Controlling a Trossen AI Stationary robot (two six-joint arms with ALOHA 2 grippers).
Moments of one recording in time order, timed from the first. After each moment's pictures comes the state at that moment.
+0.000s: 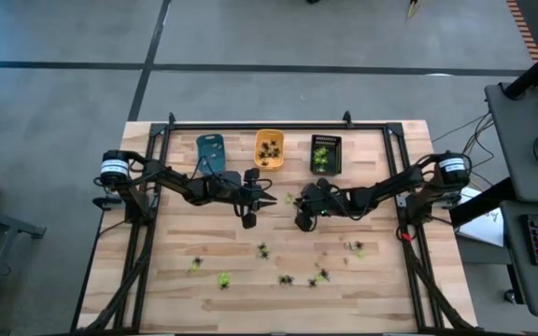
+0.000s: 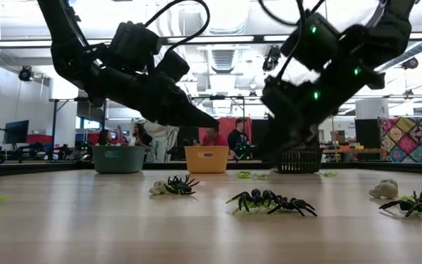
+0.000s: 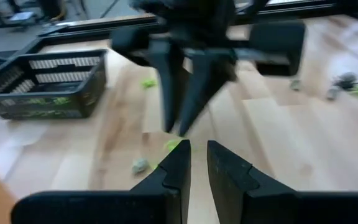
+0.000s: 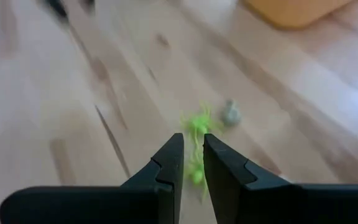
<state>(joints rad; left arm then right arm) 0.11 1.75 0.62 0.79 0.13 0.14 0.04 1.67 0.63 0.33 0.33 0.48</state>
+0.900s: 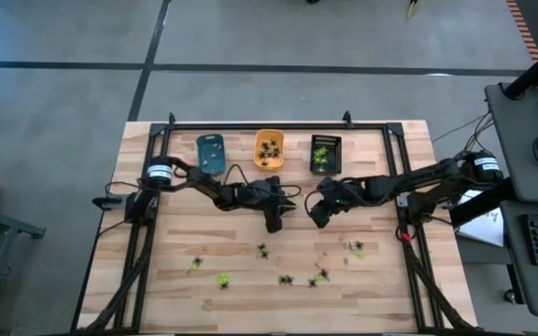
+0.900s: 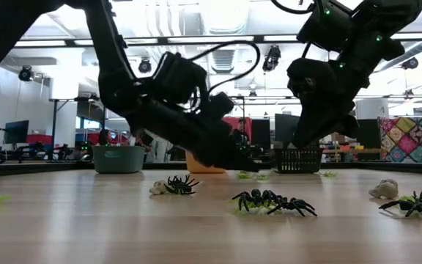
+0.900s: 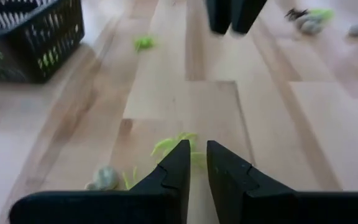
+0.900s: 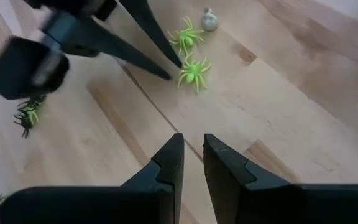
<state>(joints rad) 0.08 2.14 0.92 0.78 0.04 0.03 -0.01 1.38 0.63 -0.15 0.05 0.79</state>
